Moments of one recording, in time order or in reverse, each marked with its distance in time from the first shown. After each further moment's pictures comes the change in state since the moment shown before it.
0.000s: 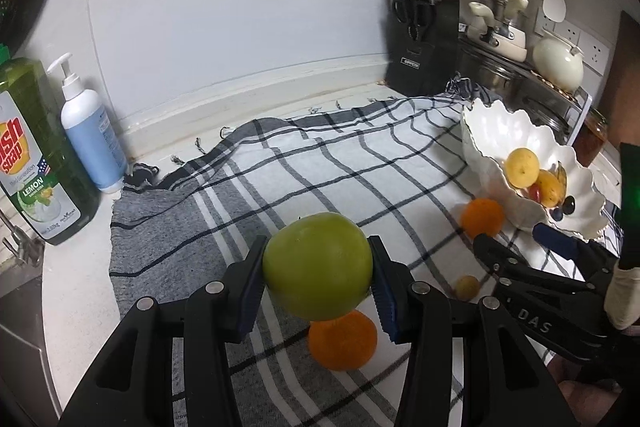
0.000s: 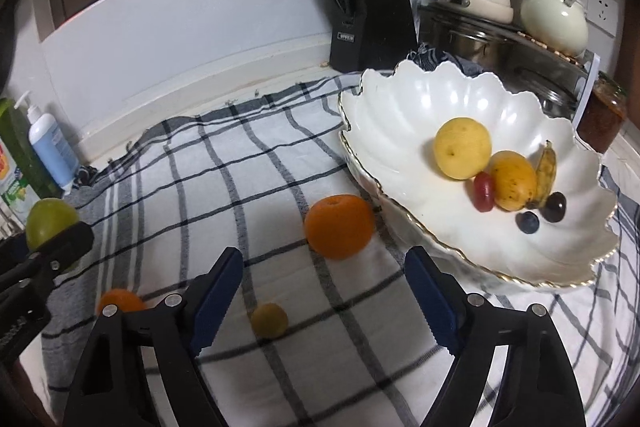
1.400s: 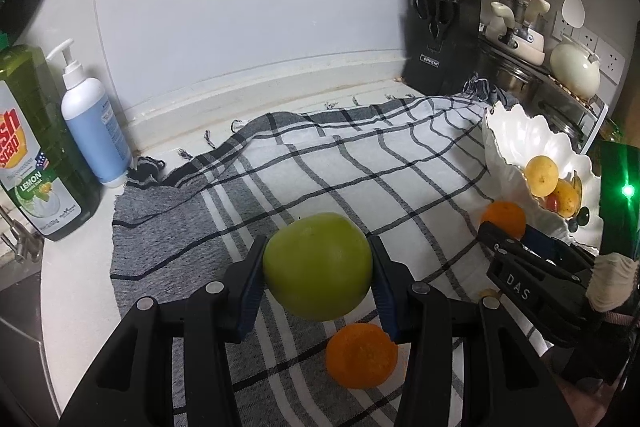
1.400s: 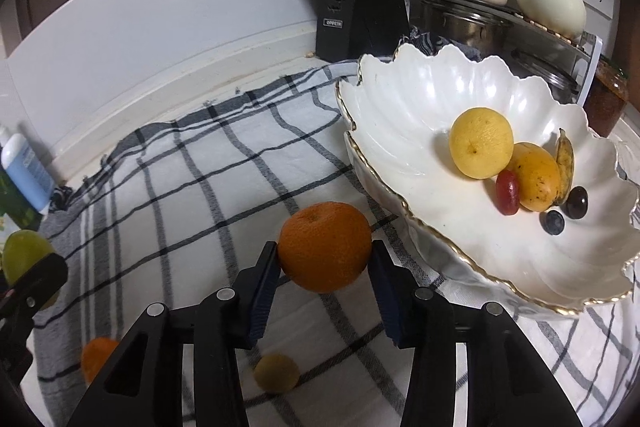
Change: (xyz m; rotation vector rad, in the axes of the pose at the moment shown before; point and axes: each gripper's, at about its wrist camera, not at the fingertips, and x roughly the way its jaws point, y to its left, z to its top) left arm 0.012 0.011 0.007 -0.032 0.021 0.026; right arm 0.030 0.004 0.013 0.063 0.017 -0.034
